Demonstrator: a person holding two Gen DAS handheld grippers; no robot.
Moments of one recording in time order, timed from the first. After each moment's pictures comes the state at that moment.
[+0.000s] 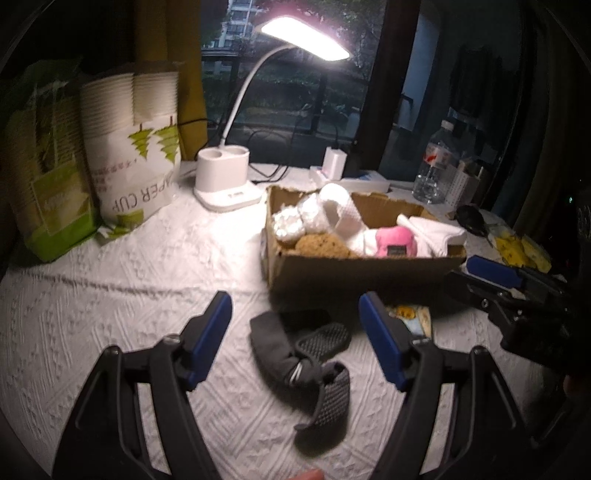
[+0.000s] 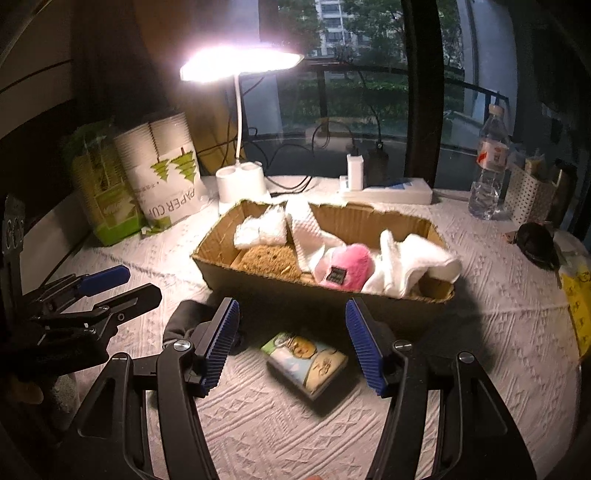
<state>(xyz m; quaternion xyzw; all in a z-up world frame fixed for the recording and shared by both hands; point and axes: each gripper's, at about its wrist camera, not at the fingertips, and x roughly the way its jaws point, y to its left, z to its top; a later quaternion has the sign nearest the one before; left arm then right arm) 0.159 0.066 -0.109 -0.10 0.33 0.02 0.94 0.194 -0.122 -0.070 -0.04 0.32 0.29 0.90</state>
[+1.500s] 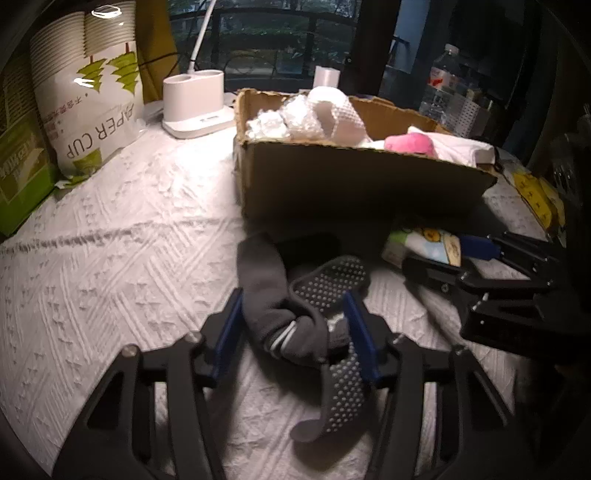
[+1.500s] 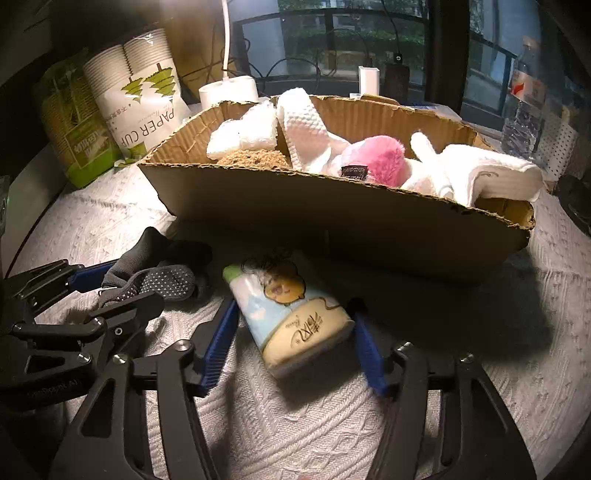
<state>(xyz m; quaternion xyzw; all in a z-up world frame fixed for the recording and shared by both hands) 0.191 0.042 -0.176 -0.07 0.43 0.00 0.90 0.233 -0.102 -0.149 -0.07 0.41 0.30 0.86</state>
